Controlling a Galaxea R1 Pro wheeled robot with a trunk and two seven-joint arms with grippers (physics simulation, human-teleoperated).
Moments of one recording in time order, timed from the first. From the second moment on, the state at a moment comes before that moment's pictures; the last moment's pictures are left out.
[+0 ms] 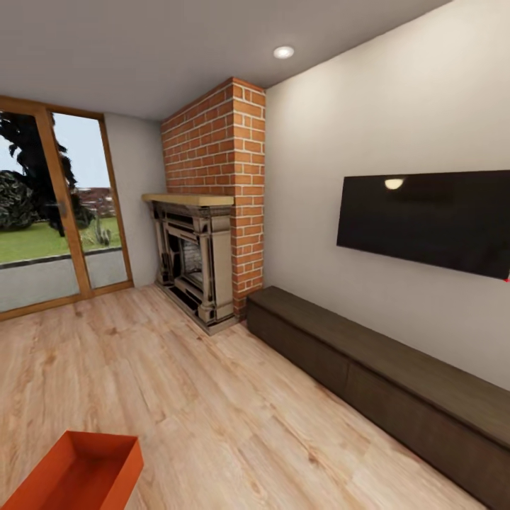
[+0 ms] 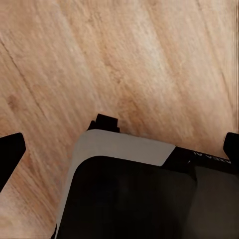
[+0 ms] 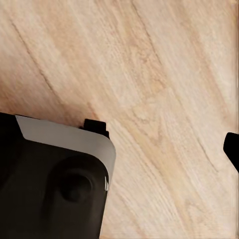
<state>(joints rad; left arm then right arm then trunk) -0.18 0.03 -0.01 -0.04 0.29 0.04 0.03 -0.12 -0.02 0.28 0.02 -0.05 -0.15 -0.07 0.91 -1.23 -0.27</state>
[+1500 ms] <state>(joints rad) -0.18 0.03 -0.01 -0.04 0.29 0.04 0.03 -0.12 -0.02 0.28 0.02 -0.05 -0.16 -0.07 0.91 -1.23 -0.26</state>
